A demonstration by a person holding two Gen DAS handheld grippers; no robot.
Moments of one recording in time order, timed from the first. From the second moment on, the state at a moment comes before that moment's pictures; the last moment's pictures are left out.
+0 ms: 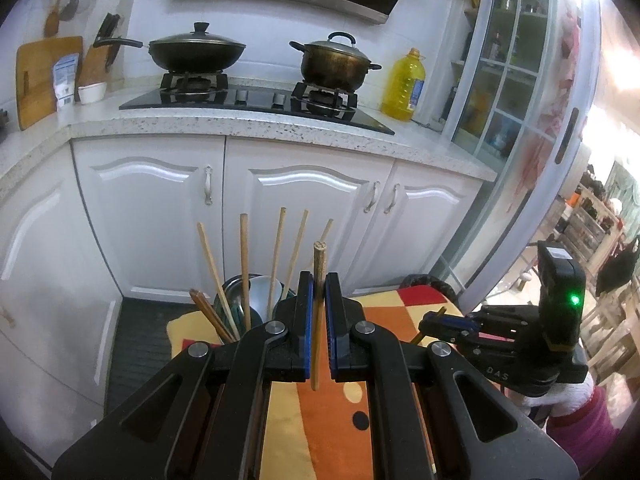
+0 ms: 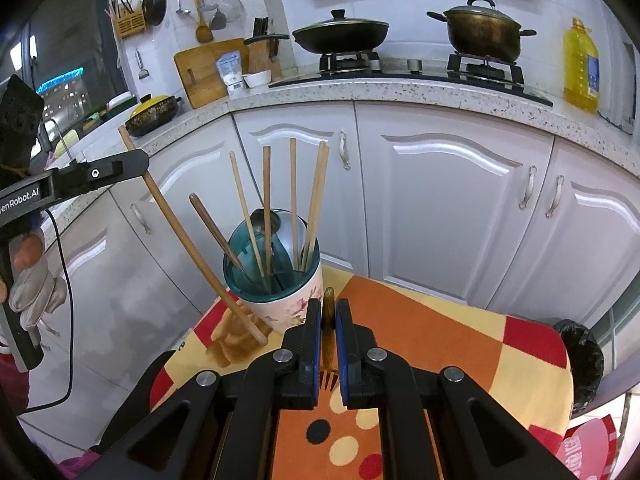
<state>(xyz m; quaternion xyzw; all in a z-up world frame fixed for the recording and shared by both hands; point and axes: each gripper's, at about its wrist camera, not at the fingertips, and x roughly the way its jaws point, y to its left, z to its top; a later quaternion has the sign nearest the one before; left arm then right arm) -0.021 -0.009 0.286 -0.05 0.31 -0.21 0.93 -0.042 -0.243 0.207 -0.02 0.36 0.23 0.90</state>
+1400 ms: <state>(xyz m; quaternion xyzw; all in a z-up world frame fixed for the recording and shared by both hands) 0.041 0.013 0.271 -0.02 0.30 -0.12 0.95 0.042 -0.168 0.195 0.02 0.37 0.28 0.88</state>
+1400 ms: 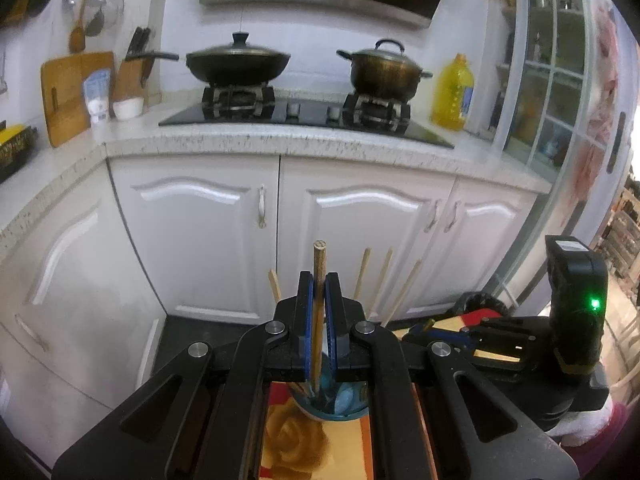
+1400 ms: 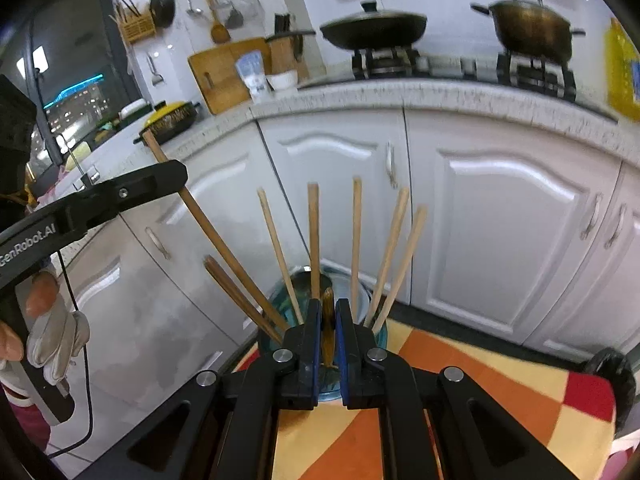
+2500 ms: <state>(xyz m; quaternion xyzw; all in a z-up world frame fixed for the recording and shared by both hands) 0.048 -0.002 0.239 -0.05 0.33 -0.12 0.94 0.043 -0.212 0.149 0.09 0.42 0.25 0.87</state>
